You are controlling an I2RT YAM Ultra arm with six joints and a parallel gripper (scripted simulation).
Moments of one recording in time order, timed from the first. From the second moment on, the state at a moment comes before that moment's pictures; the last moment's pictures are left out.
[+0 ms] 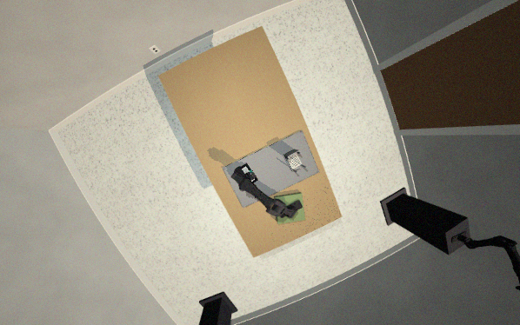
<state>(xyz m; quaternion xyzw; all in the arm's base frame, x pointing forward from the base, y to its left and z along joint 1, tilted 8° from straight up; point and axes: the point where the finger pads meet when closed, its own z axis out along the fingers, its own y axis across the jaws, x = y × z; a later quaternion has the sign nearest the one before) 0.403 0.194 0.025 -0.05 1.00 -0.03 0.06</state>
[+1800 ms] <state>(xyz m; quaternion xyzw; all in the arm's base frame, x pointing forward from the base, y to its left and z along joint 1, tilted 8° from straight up) 0.404 0.195 0.026 -0.05 1.00 -0.03 0.06</state>
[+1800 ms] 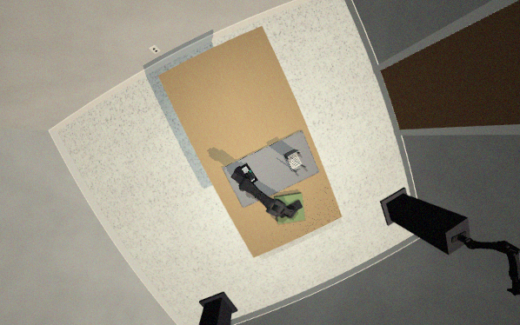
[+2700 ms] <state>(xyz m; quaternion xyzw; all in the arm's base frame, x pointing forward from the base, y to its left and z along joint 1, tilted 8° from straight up) 0.400 0.196 0.053 -0.05 1.00 -0.03 0.06</state>
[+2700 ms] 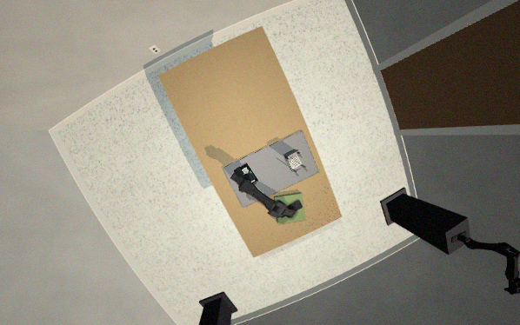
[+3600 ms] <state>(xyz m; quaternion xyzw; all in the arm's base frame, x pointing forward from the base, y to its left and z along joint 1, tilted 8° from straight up) 0.395 0.198 0.090 -0.06 1.00 -0.03 0.06</state>
